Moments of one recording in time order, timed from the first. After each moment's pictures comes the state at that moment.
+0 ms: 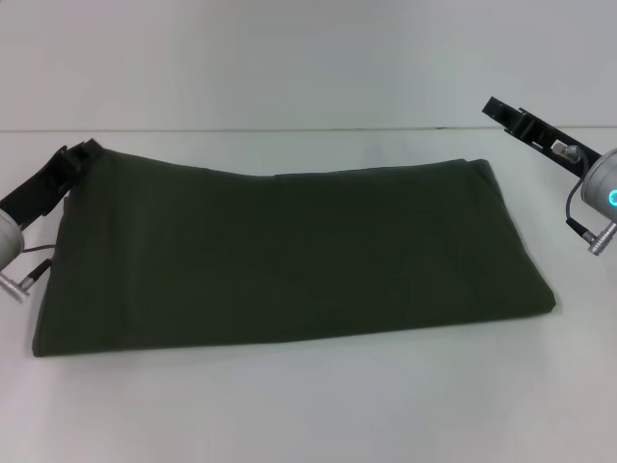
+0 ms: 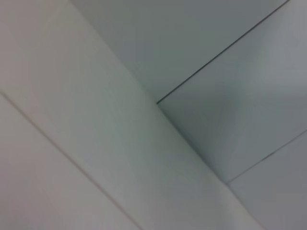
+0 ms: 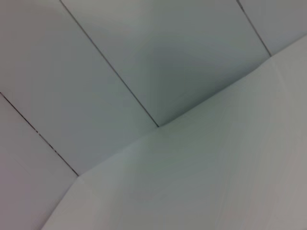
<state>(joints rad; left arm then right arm) -0.62 -2.14 0.13 0.45 1.83 0.95 -1.80 0.77 2.10 -0.41 -0.26 -1.56 -0.80 1.46</state>
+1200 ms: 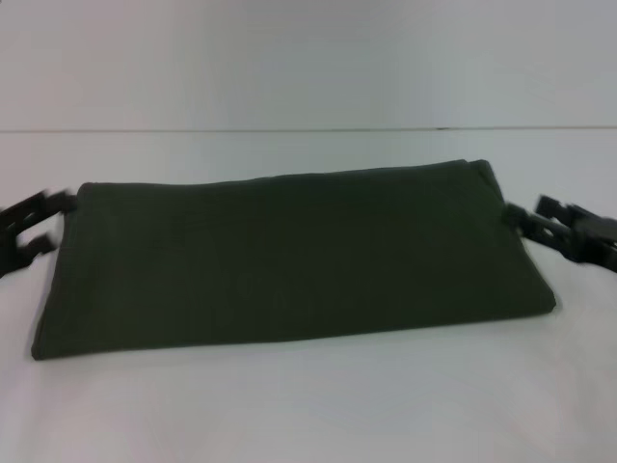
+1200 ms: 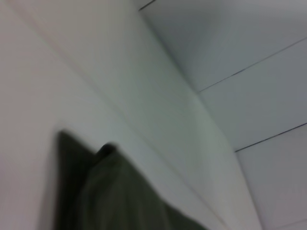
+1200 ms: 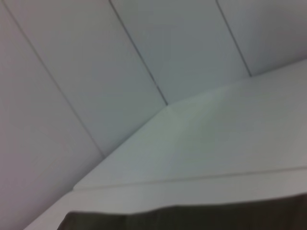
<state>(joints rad) -0.38 -1.93 0.45 0.56 1.94 1.39 -2.27 0.44 2.02 -0.62 -0.44 -1.71 -1.35 1.44</state>
